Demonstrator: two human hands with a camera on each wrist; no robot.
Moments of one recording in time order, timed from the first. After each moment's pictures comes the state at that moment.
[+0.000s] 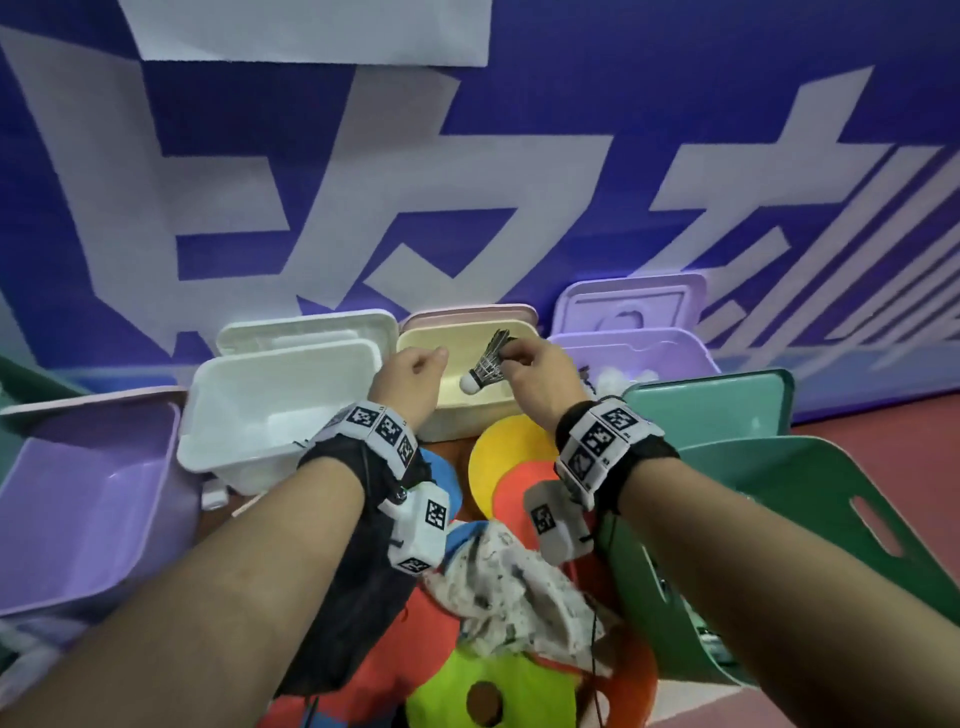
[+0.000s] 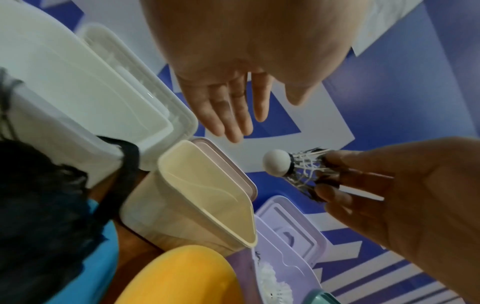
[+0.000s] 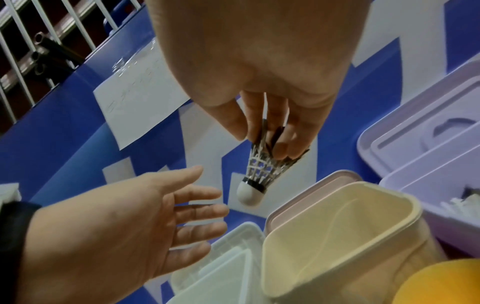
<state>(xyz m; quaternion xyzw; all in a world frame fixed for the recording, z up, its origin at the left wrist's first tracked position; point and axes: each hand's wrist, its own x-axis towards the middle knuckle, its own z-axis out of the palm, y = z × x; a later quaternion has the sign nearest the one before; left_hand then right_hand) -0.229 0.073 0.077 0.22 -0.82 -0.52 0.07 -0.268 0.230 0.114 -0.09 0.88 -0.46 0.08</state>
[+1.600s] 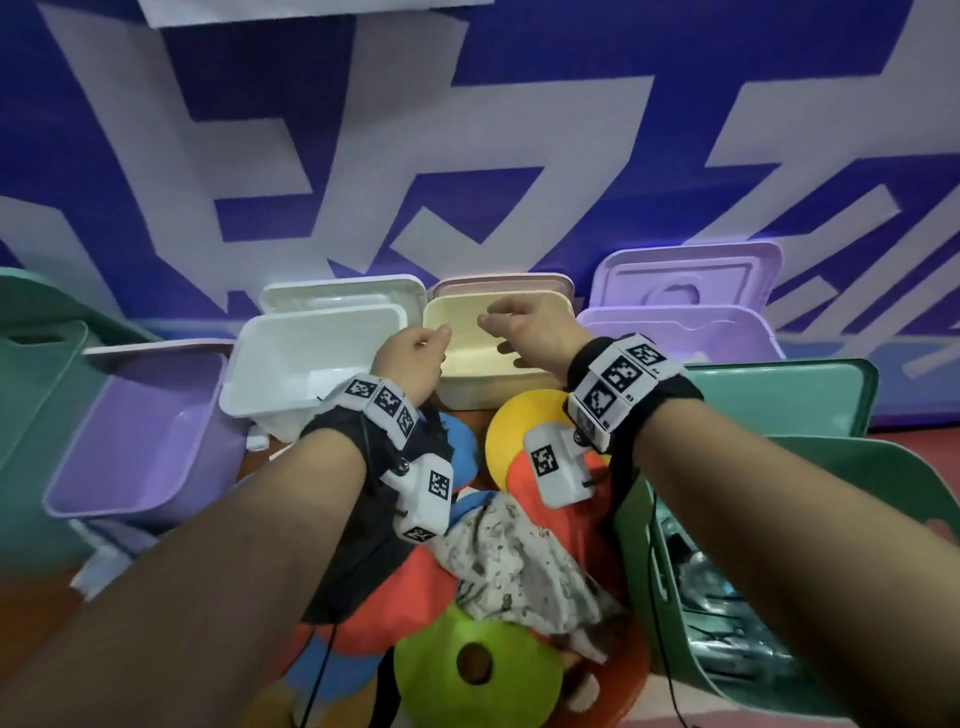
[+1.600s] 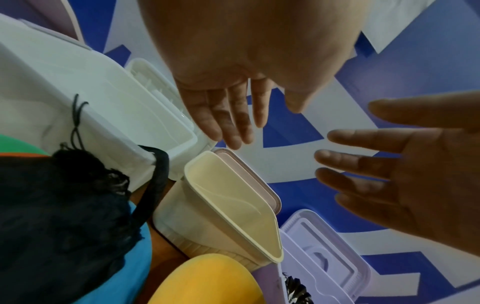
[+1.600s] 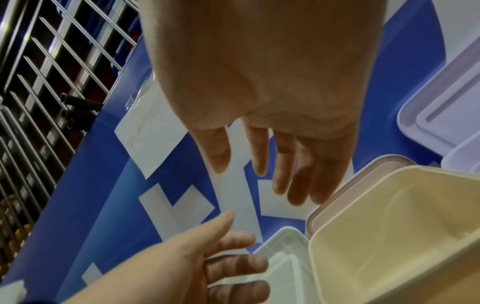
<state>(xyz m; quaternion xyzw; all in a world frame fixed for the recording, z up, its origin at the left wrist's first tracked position) -0.220 0.099 0.082 0.29 -0.82 -0.49 0.09 -0.293 0.239 0.131 -0.17 0.82 -0.48 0.25</state>
